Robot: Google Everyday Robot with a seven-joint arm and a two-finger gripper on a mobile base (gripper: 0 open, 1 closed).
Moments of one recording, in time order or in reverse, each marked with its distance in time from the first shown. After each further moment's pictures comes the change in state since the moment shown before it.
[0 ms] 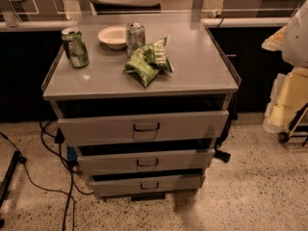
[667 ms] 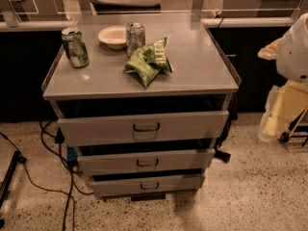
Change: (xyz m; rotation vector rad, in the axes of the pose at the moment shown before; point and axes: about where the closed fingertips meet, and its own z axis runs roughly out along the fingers) arm 0.001 0.006 0.019 0.011 -0.011 -0.015
